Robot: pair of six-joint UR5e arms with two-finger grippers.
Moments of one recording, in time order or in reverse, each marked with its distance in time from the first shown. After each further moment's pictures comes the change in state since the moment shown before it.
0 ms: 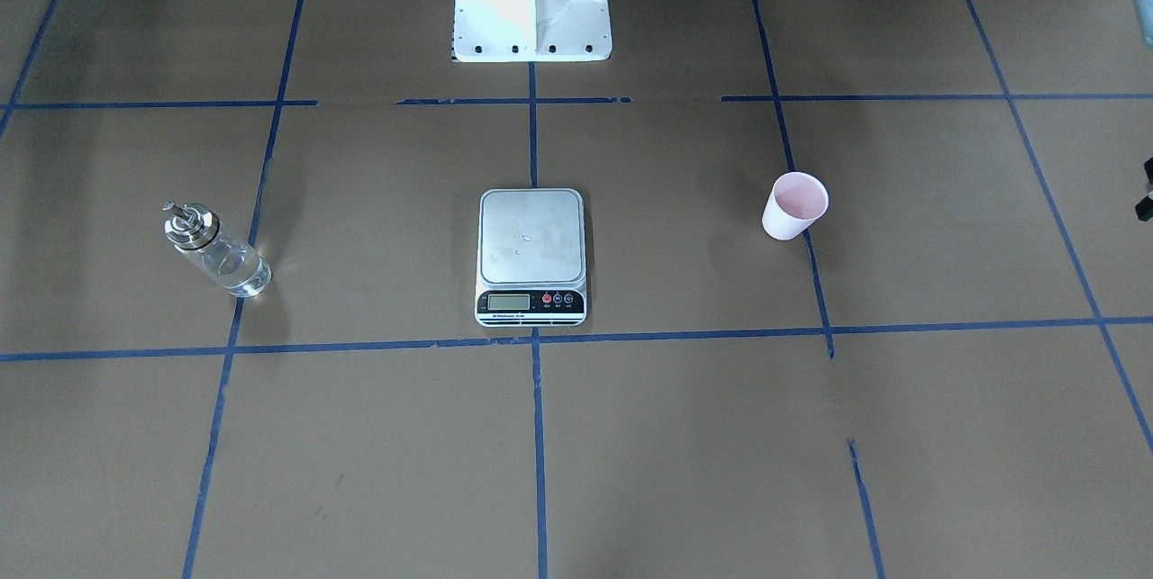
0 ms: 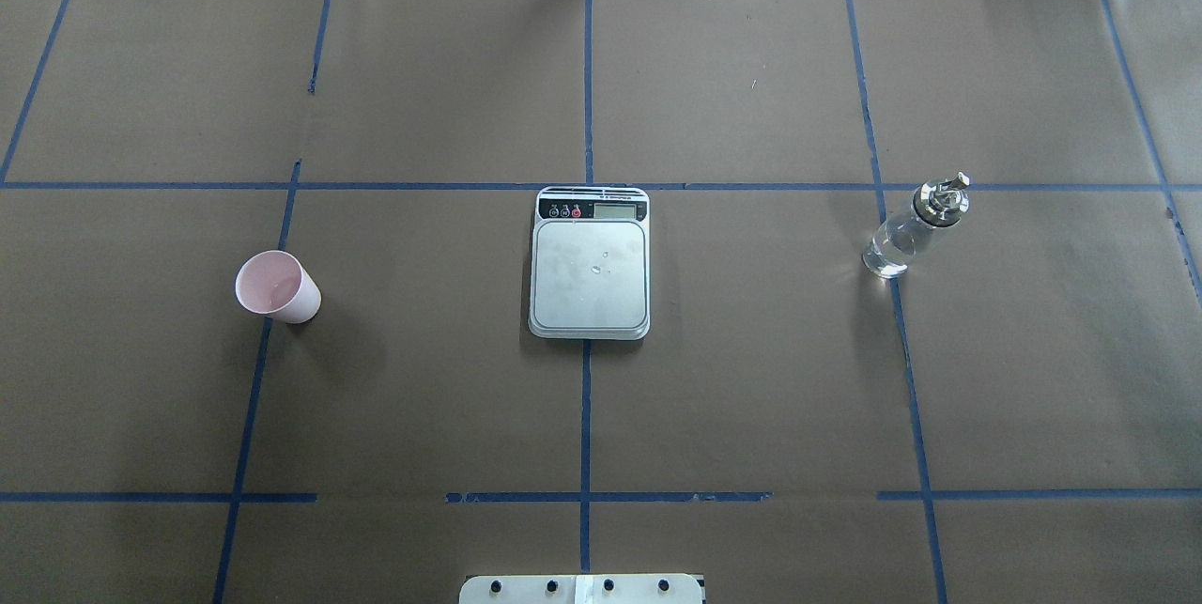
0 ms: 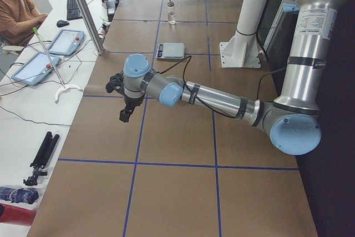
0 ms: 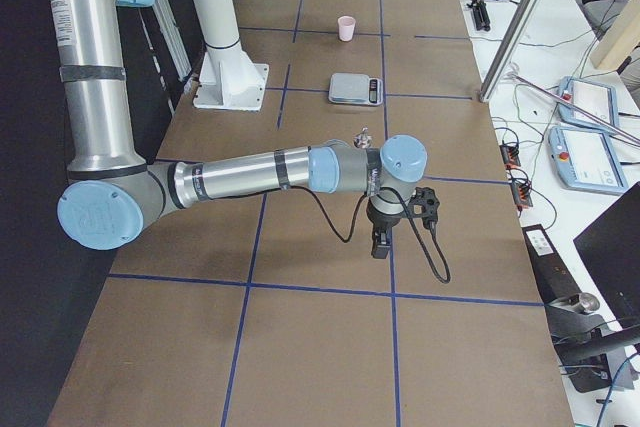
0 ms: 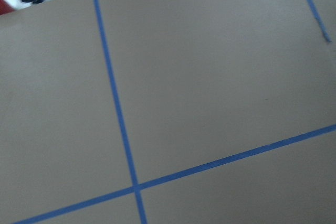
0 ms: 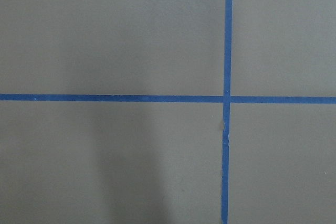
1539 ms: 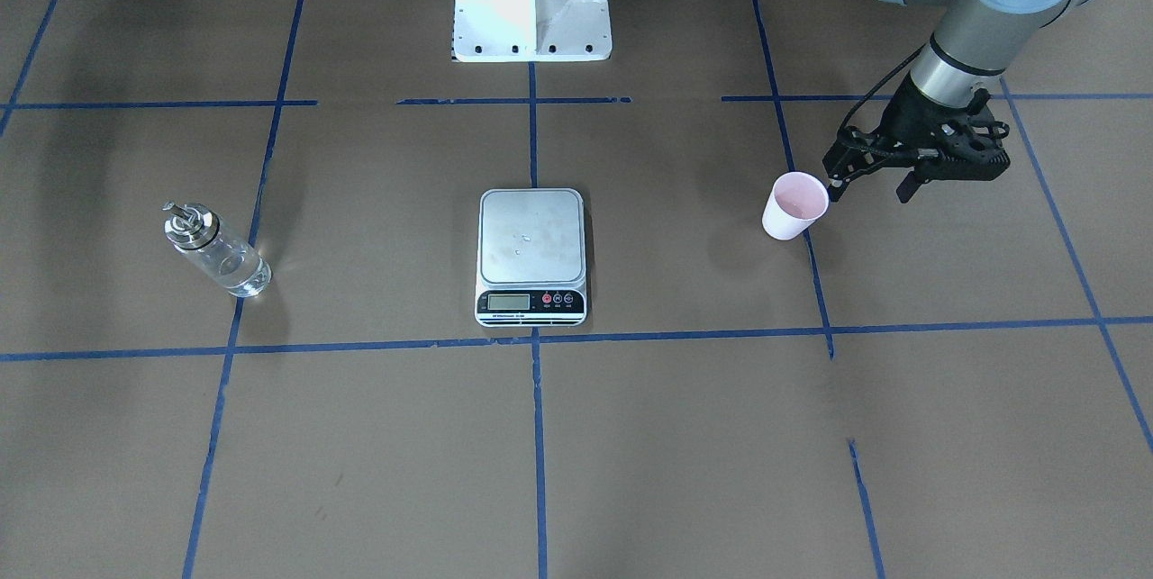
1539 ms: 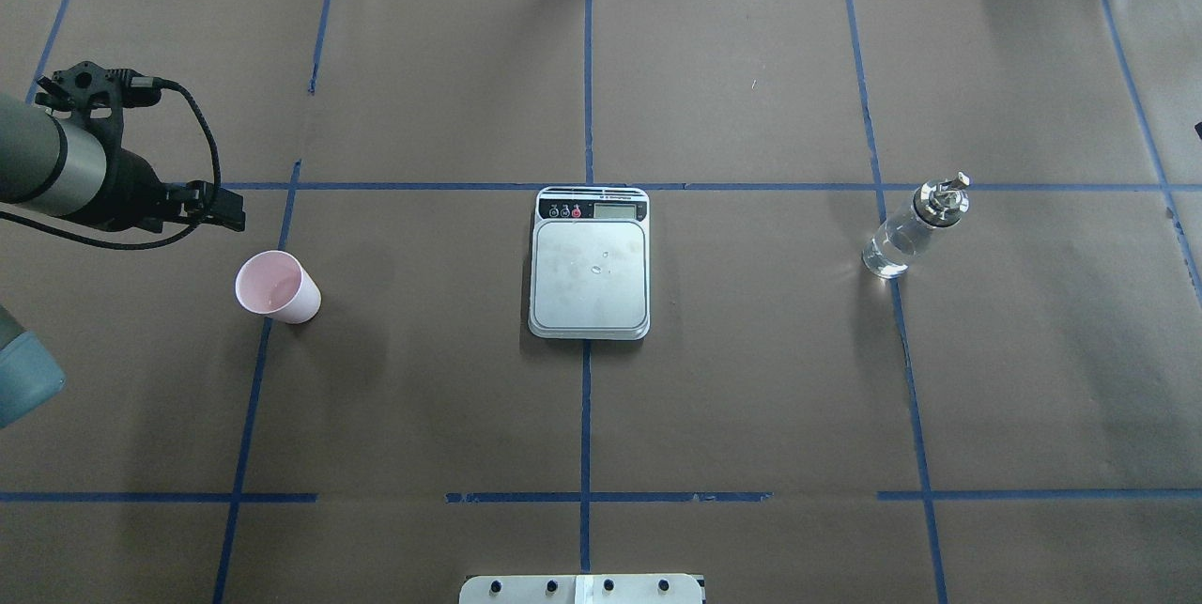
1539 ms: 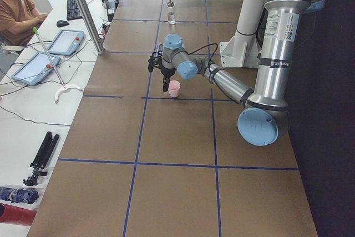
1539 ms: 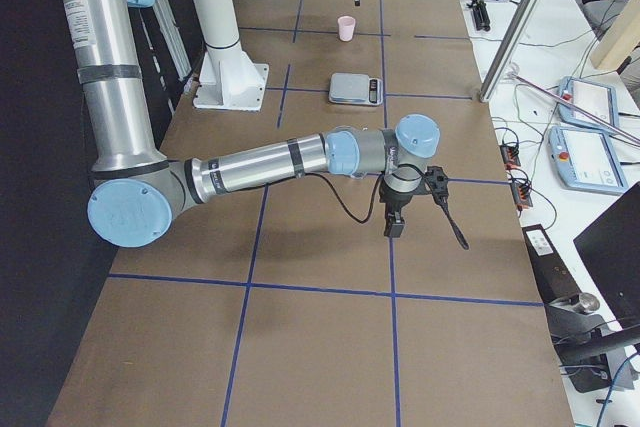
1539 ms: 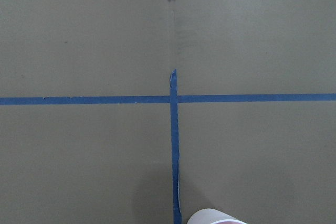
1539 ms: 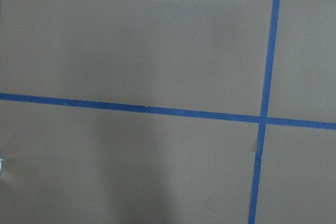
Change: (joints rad) left arm 0.550 0.007 -0.183 -0.023 0.304 -0.932; right arm -0.069 0.056 -0.006 0.001 -0.011 0.010
